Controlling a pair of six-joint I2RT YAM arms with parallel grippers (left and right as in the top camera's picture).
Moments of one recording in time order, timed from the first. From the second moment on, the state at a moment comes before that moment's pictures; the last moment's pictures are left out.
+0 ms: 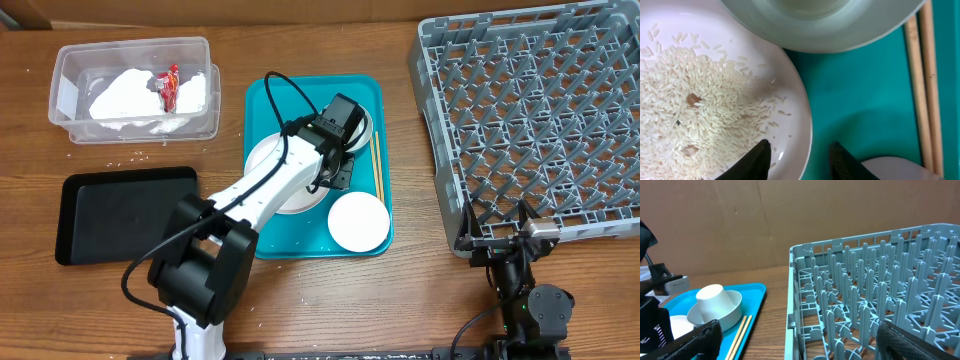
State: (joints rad) left arm -0.57 1.98 1.46 -0.80 -0.05 -0.36; right arm -0.01 0.01 0.02 -0.03 -0.09 0.15
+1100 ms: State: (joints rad) left arm -0.60 2.08 1.46 -0.79 -0.09 -0.36; right arm -0.01 0.01 0.02 -0.03 -0.09 0.15
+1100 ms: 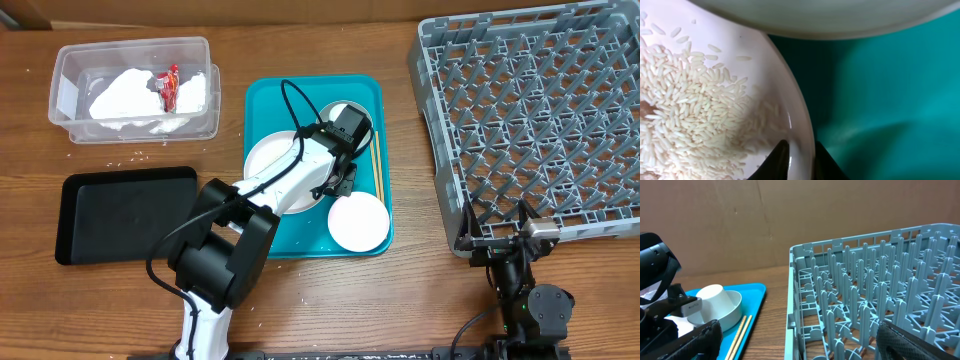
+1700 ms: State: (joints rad) left arm -0.60 2.09 1.55 -0.96 -0.14 -0.37; right arm -0.01 0.01 0.02 -0.03 -0.09 0.15
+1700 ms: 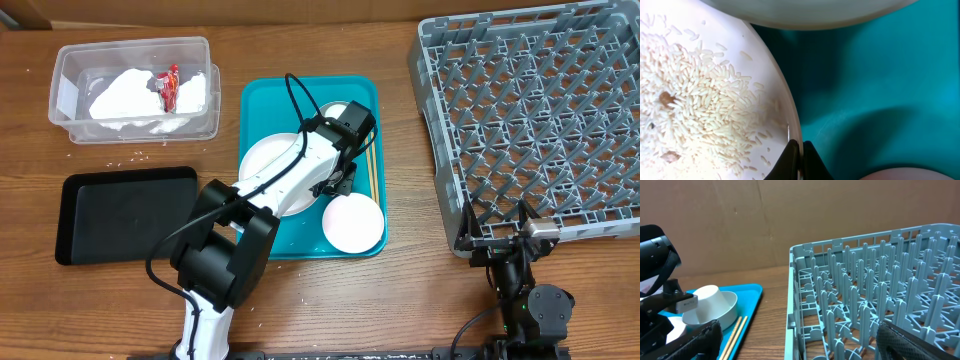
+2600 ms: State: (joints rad) left arm -0.59 2.10 1.85 -1.39 -0.34 -0.55; right arm -0.01 0.01 0.02 -0.03 -0.09 0.15
